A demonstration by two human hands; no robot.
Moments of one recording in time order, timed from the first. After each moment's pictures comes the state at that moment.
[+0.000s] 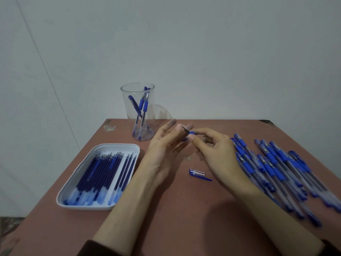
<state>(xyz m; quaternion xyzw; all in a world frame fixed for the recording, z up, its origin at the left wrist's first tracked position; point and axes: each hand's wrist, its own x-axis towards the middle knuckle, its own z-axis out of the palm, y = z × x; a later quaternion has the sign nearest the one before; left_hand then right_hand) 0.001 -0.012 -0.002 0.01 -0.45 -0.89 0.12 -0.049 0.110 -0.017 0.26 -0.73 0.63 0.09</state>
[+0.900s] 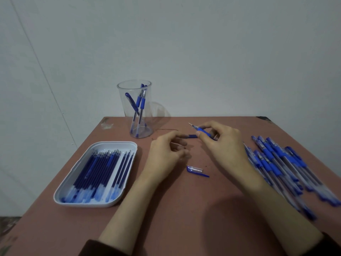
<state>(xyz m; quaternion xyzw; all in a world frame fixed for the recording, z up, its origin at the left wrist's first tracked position) -0.004 -0.015 -0.020 0.03 -0.83 -0.53 0.21 -0.064 0.130 -0.010 0.23 -0.85 0.43 0.20</state>
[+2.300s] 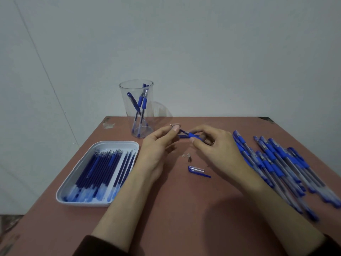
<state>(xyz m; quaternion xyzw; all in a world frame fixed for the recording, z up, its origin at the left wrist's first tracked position) -0.004 -0.021 -0.011 0.09 -0.57 -0.80 0.16 -0.053 0.124 -0.008 0.31 -0.82 0.47 0.11</state>
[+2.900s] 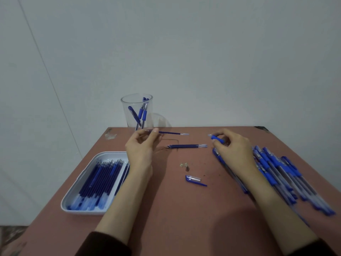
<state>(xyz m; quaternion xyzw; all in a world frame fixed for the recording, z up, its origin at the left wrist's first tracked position) -0.014 -0.038 -0.002 0.15 -0.48 -0.79 0.36 -0.080 0.154 -0.004 0.15 -0.87 0.43 0.19</state>
